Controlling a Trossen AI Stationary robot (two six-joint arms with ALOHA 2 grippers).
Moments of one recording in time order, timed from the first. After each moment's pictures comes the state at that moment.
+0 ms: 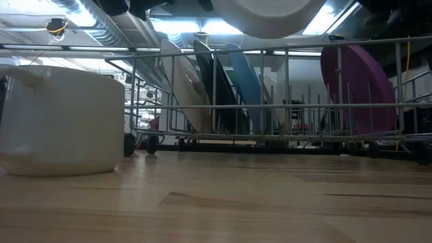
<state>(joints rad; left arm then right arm) 0.18 1.43 0.93 0.76 0.45 -0.06 -0.16 1.00 0.48 1.26 -0.24 0.62</state>
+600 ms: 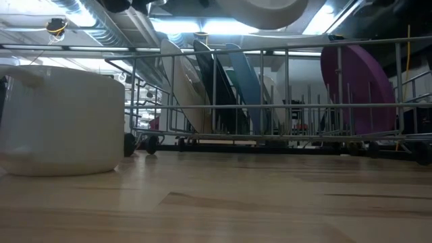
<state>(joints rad) 0.18 1.43 0.96 0.83 0.33 -0.12 -0.16 0.92 0.54 1.34 -0.27 0.34</state>
